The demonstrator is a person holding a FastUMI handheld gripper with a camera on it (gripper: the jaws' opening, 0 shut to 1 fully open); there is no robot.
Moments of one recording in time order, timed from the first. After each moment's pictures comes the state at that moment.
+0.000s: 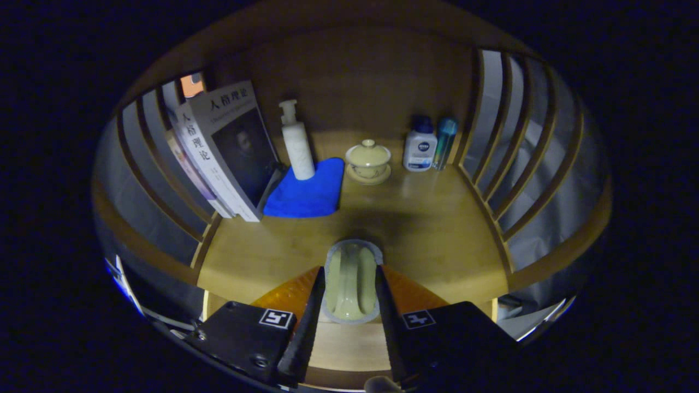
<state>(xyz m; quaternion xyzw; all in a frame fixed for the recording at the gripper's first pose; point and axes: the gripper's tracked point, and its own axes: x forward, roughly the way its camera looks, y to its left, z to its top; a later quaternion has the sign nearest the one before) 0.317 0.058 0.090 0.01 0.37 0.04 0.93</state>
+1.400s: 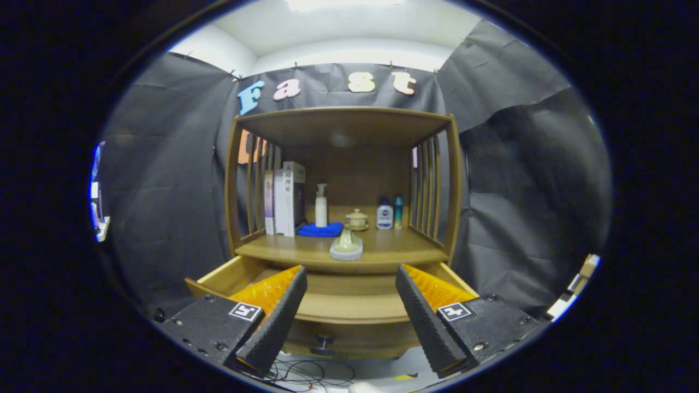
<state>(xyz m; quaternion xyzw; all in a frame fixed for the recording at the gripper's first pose) 0.047 0.023 0.022 0.00 0.02 0.03 1.00</state>
